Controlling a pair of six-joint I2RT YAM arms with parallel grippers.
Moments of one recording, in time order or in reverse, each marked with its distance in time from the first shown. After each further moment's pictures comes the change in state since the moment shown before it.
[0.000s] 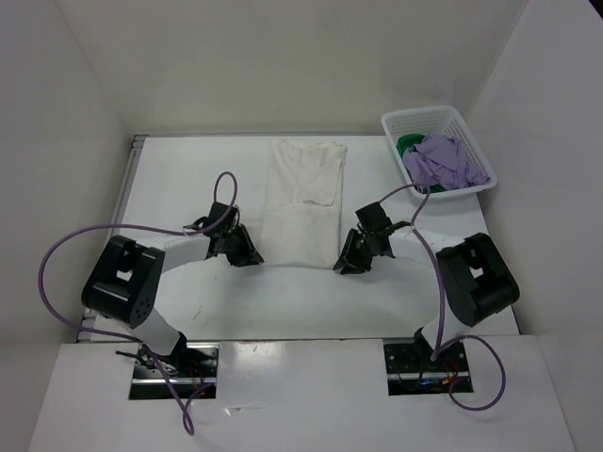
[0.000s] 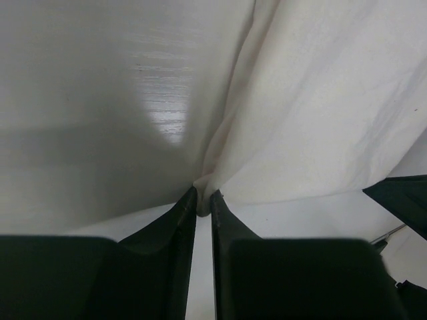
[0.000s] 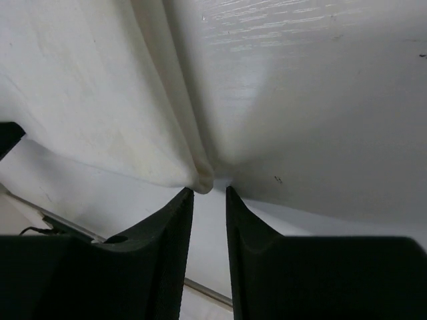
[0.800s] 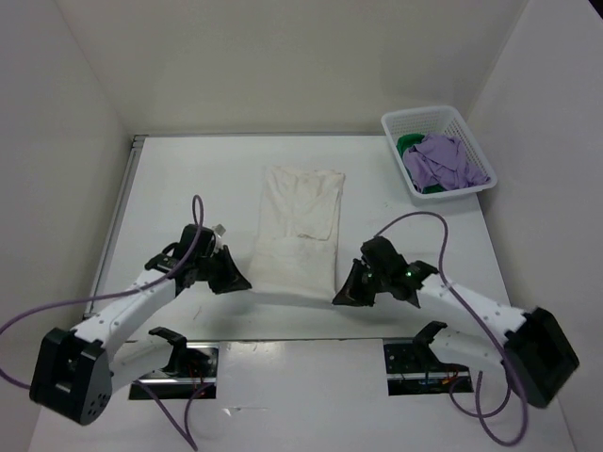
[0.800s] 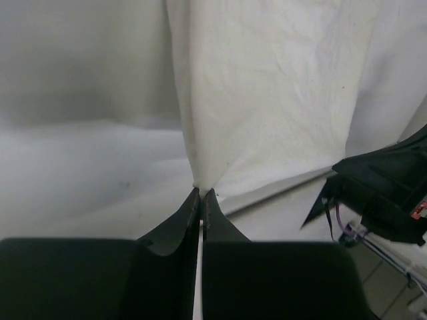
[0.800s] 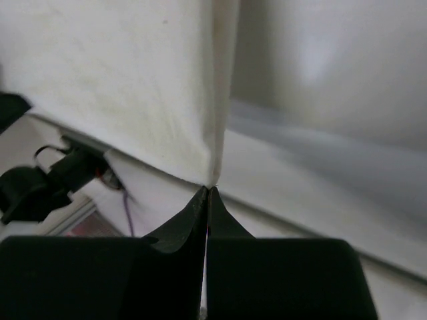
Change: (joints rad) left arm 0.000 -0.520 -0.180 -0.285 0.093 -0.004; right arm 0.207 -0.447 -0.245 -0.058 -0.021 0.216
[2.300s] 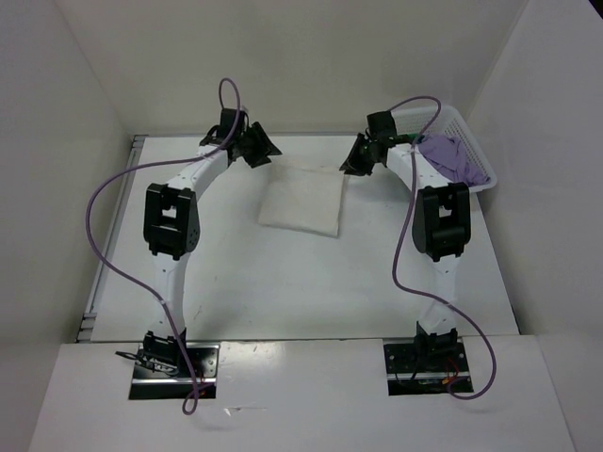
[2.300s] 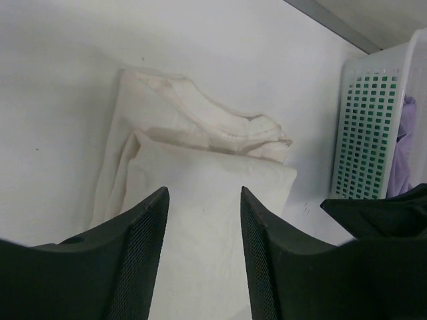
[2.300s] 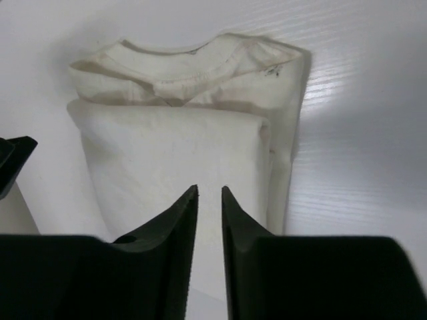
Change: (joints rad) left arm 0.122 1.215 1.429 0.088 -0.072 0.030; right arm -0.441 1.040 1.331 -0.164 0.071 -0.379
